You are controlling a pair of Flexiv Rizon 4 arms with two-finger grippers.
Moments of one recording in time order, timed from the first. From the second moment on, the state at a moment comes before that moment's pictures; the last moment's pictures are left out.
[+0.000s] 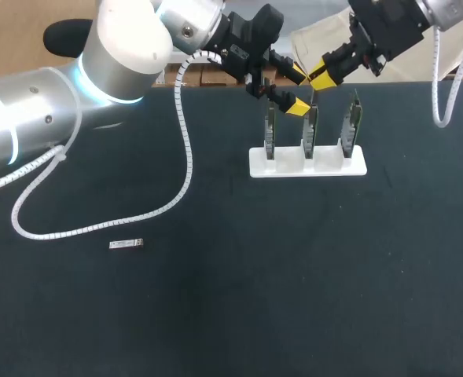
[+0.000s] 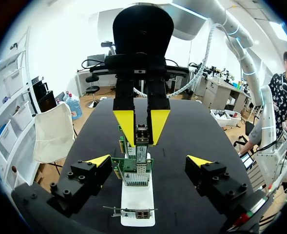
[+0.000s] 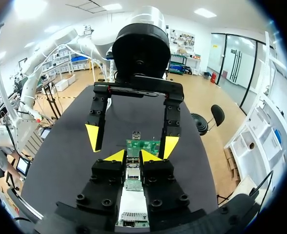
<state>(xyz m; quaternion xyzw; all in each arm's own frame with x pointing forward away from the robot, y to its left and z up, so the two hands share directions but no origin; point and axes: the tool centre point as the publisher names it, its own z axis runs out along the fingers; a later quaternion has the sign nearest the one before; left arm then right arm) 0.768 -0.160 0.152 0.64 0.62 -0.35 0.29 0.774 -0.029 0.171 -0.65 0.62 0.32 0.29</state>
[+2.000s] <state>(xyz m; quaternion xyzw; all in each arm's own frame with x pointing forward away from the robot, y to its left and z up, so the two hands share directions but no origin) 0.768 -0.160 0.152 0.64 0.62 -0.35 0.29 0.769 -0.029 0.178 -0.66 0.62 0.31 0.30</state>
